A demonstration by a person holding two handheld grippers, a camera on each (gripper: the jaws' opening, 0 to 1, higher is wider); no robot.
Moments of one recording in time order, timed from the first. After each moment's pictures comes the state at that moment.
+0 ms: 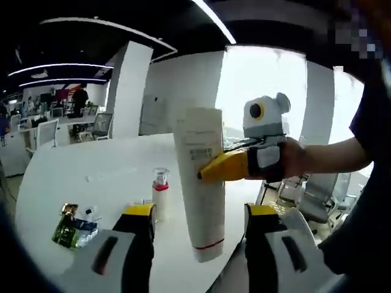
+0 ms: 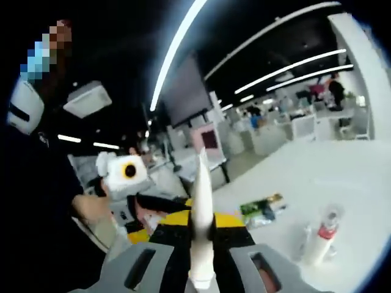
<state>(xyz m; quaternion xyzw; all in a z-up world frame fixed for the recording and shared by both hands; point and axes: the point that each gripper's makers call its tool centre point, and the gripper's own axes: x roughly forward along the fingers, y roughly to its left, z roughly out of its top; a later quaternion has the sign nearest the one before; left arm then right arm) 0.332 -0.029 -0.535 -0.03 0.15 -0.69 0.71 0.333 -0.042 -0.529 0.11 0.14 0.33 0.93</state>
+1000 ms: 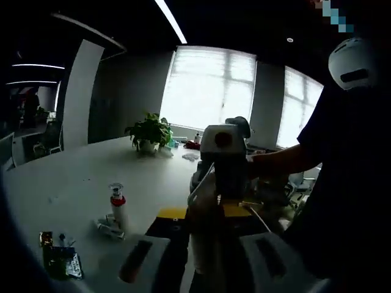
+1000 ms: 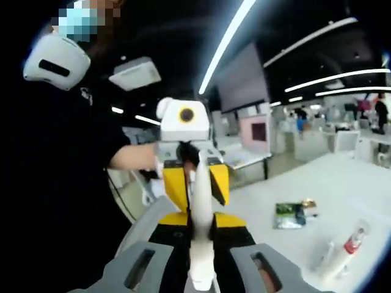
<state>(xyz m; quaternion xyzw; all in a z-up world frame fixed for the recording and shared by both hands) 0.287 -0.028 -0.513 0.03 0.13 -0.80 0.59 0.285 0.006 -0.535 0.04 0.12 0.46 0.88</state>
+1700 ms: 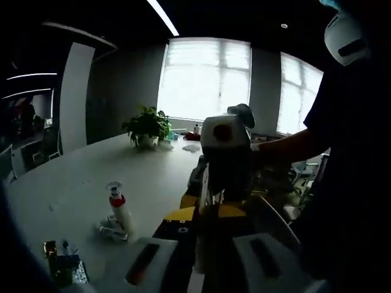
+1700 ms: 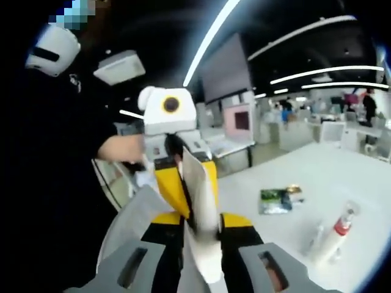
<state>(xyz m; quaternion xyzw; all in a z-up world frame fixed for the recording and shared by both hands) 0.285 -0.052 -0.534 0.08 0.12 -0.80 0.58 0.295 -0.019 -0.563 0.04 0.16 0.40 0.90</state>
